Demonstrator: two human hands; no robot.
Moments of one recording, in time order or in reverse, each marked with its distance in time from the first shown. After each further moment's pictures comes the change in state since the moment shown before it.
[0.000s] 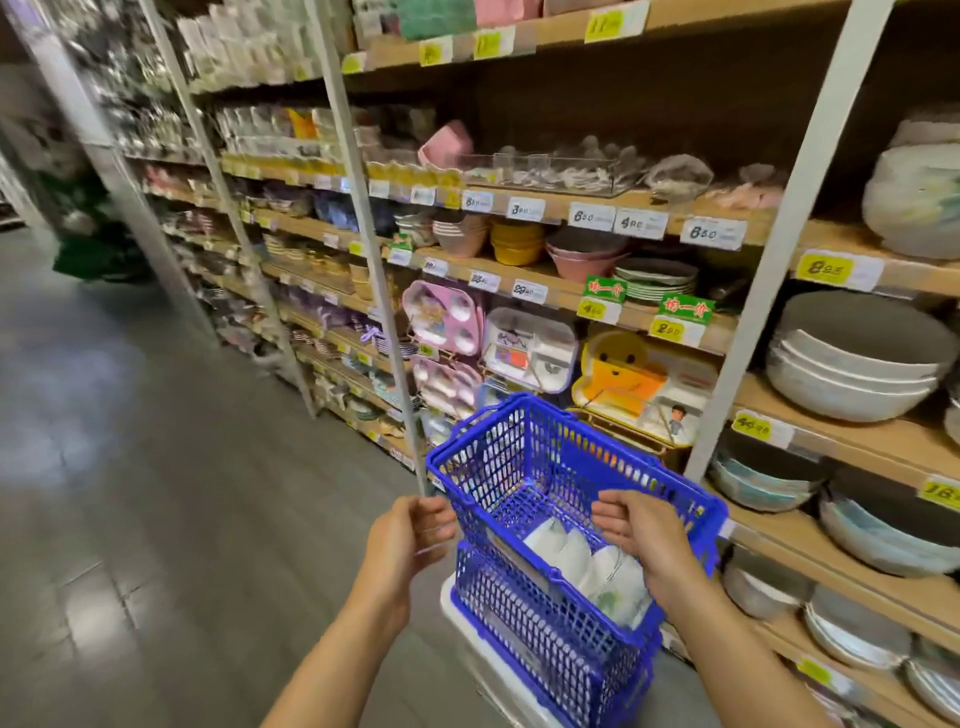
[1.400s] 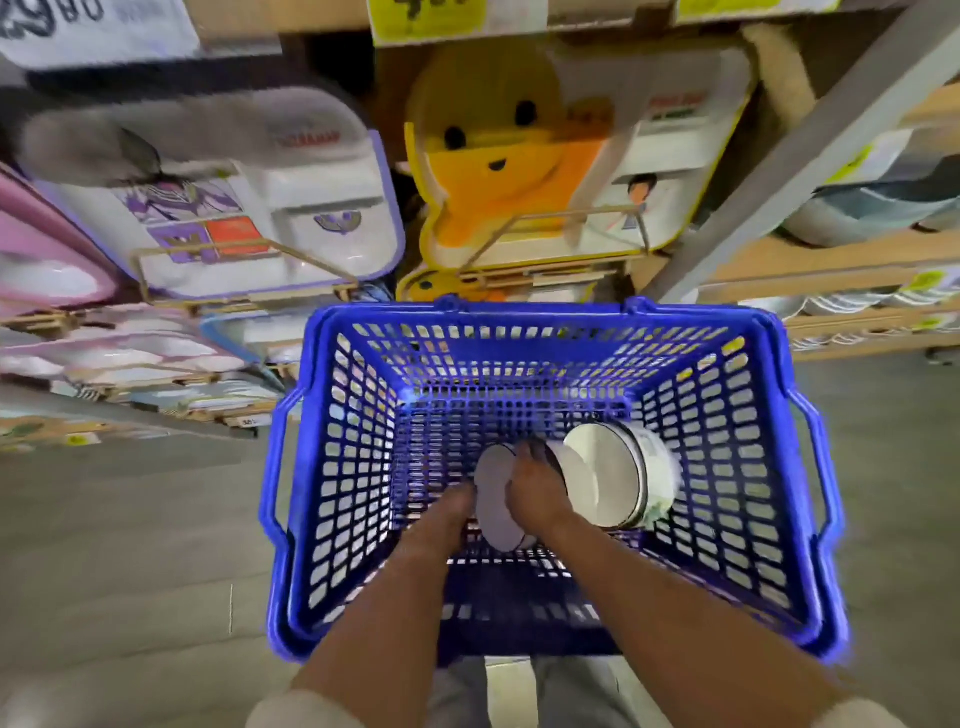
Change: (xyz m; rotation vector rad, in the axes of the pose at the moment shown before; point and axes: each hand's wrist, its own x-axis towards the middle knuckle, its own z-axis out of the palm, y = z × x) left_hand 0.431 -0.229 0.155 1.003 -0.687 -0.876; right_hand 0.300 0.205 0.128 -0.869 0.097 0.537
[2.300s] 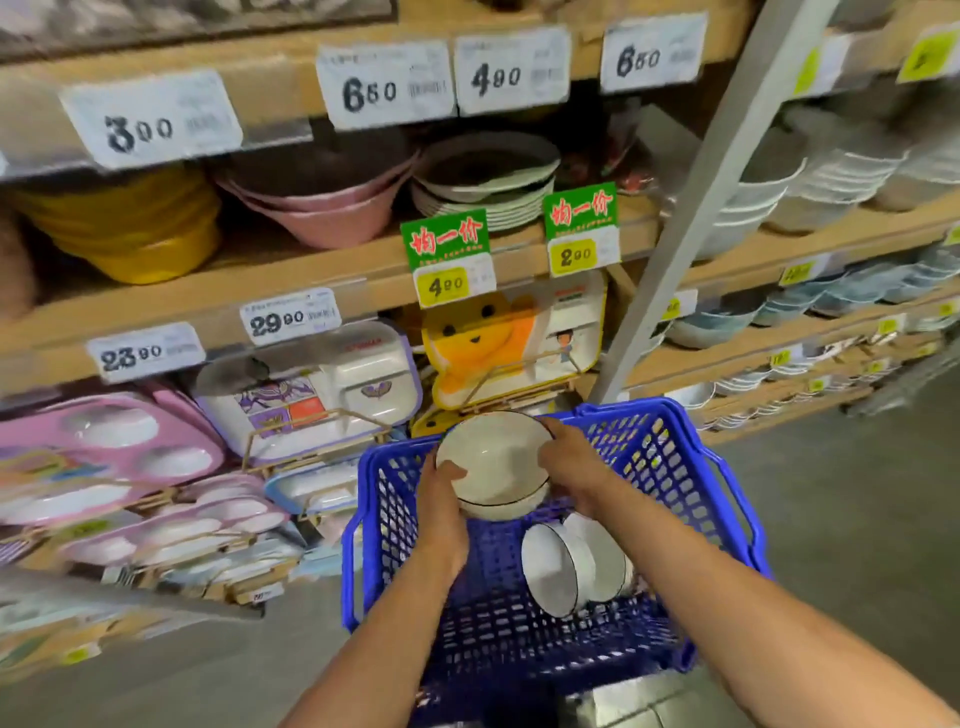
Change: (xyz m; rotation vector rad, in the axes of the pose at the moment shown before) left_hand -0.197 0.094 -0.033 -0.521 -0.054 0.690; right_hand -0.109 -0.080 -0.170 1.029 0.315 -0.034
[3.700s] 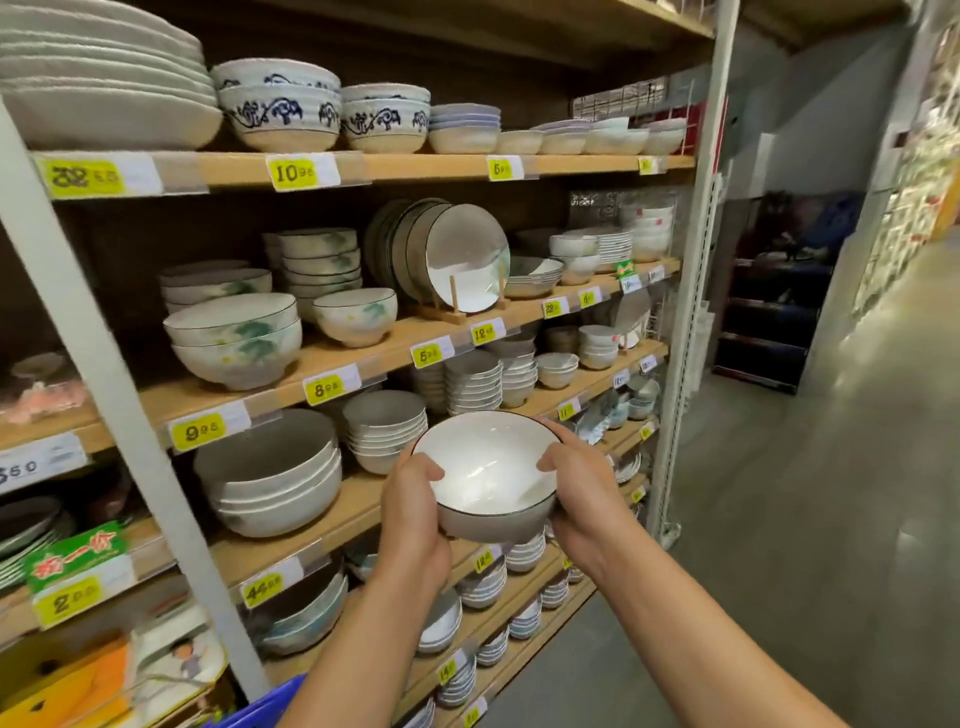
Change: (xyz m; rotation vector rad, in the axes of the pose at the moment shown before) left_hand -0.276 -0.056 0.478 0.077 -0.483 0.282; right_hand -0.202 -0.069 -0.491 0.725 0.390 -0.536
